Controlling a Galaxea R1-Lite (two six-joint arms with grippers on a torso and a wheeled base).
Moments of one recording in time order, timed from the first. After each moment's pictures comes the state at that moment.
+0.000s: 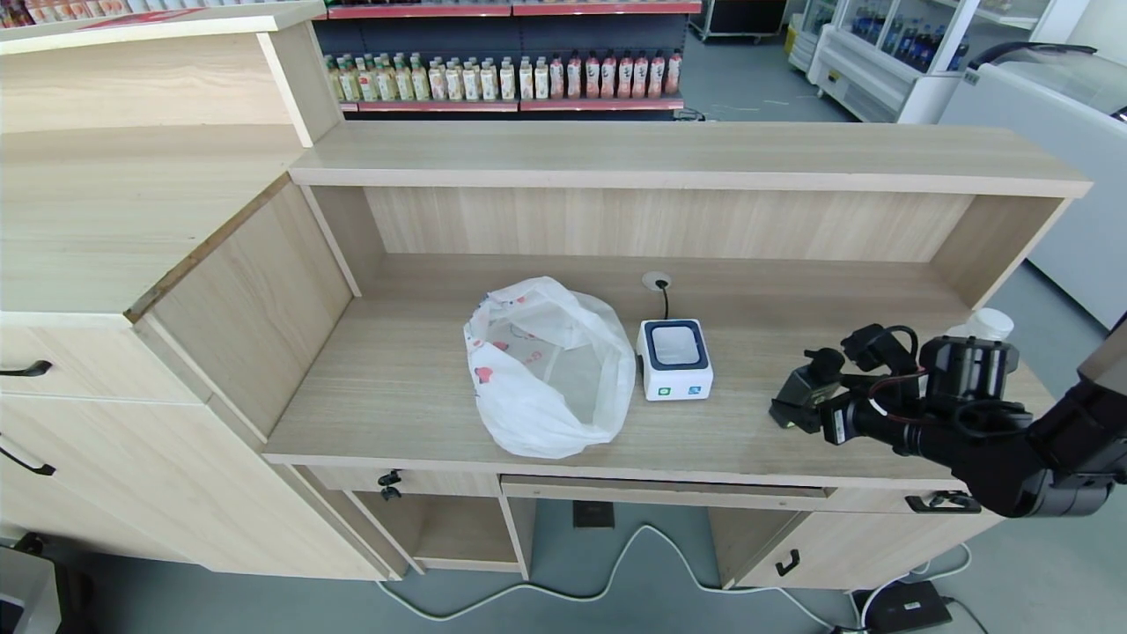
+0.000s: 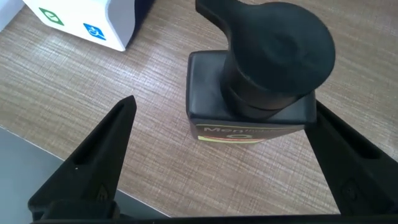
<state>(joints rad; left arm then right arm) 0.00 0.00 0.00 0.00 -0.05 0.00 -0.03 2.12 -0.75 -1.03 0.36 -0.31</state>
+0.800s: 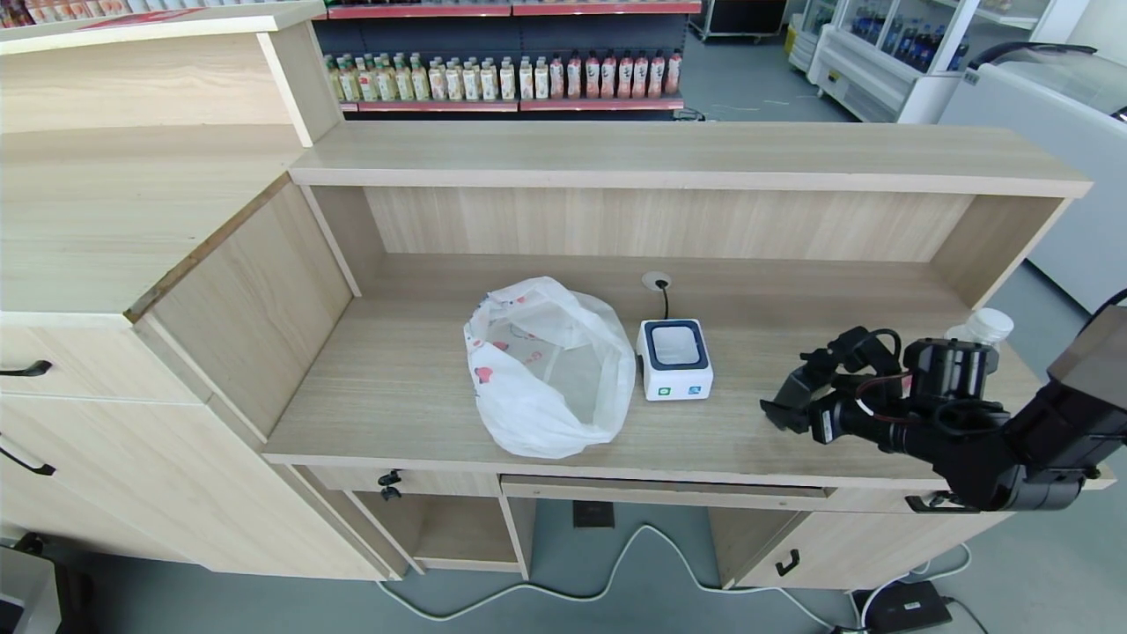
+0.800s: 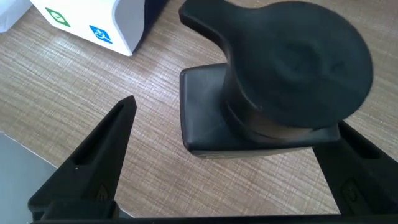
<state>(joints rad) 0.00 0.00 0.00 0.00 -0.05 0.00 -0.03 2.19 -0.81 -1.04 0.42 -0.32</state>
